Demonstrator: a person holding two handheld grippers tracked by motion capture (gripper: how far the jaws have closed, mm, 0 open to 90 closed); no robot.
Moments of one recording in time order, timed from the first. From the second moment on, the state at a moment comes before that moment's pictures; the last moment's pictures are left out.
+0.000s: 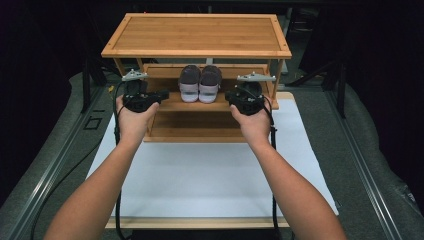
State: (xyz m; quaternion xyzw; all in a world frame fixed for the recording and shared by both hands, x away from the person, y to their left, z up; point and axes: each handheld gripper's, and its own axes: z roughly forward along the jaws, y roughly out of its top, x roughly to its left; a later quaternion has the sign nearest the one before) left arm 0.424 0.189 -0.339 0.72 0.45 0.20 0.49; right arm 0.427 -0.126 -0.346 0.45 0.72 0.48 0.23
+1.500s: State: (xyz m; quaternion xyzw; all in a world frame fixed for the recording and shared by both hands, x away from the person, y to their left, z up) left arm 0.305 0.240 -0.489 0.73 0.45 0.19 0.47; right arm 0.300 -0.182 -0.476 0.45 0.74 0.45 0.21
